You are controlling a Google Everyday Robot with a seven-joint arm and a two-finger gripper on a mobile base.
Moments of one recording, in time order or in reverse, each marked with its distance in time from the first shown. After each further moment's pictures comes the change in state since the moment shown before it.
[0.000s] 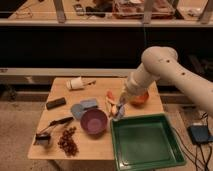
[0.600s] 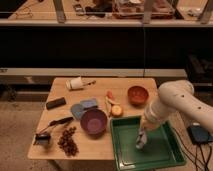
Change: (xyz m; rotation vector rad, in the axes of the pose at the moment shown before) arm -0.073 0.156 0.062 -0.208 -0.050 0.063
